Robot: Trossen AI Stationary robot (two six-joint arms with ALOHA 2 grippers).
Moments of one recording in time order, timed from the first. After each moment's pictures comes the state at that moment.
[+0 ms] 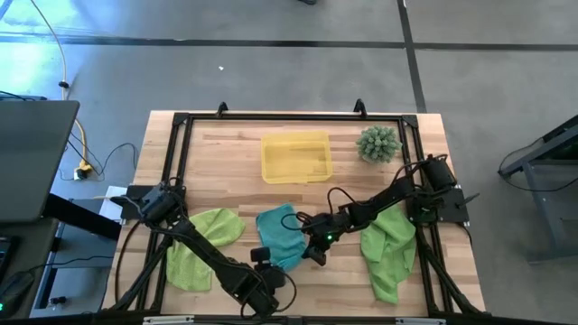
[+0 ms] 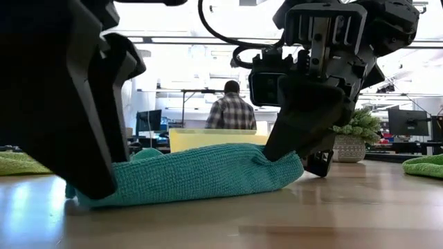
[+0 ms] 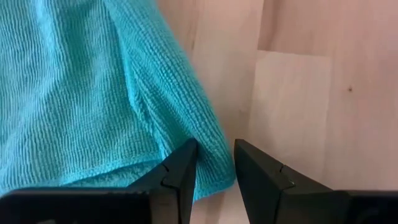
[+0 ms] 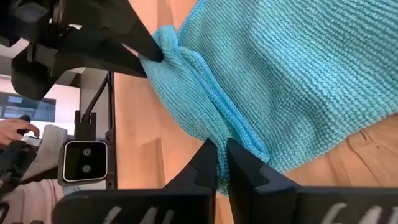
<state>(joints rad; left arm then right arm) -0.59 2.16 1.53 -0.68 -0.40 -0.76 0.28 1.95 0.83 0.38 -0.31 0.84</state>
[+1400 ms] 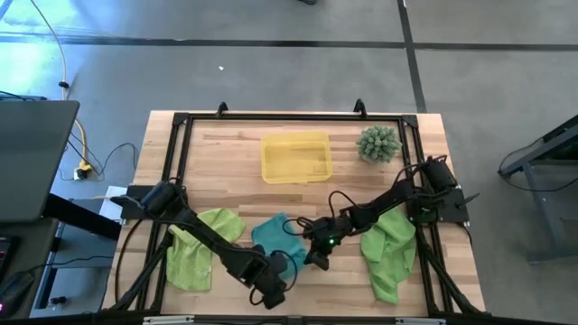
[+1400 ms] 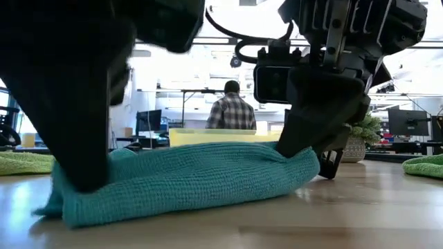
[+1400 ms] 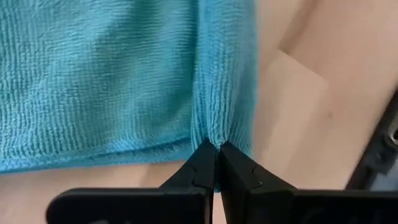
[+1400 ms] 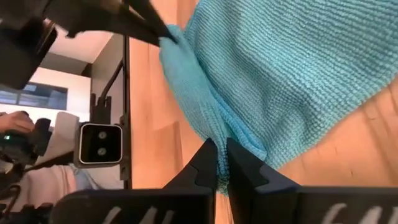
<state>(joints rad) -0.50 2.10 1.47 -0.62 -0.11 -1.09 0.32 1.95 0.82 0.41 -0.33 0.84</state>
